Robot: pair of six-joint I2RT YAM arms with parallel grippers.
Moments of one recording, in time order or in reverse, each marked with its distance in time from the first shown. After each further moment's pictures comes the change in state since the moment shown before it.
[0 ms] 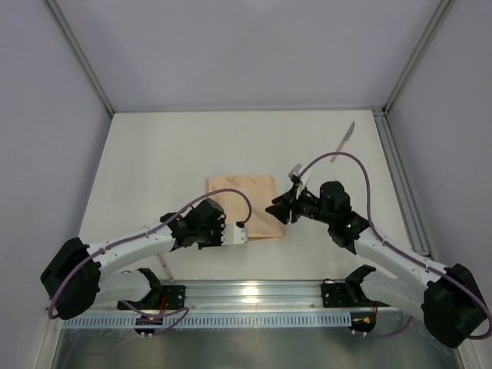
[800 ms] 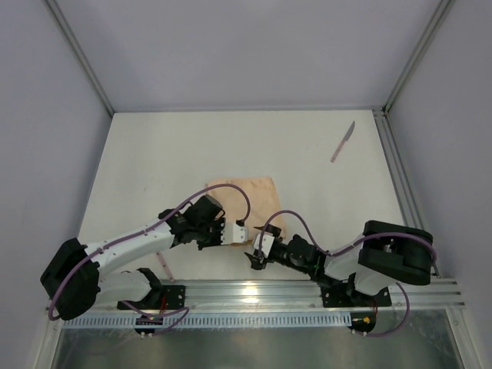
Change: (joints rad) left arm 0.033 -0.002 0.048 -0.084 0.116 -0.005; right arm 0.645 0.410 -0.338 0.855 0.589 -0.542
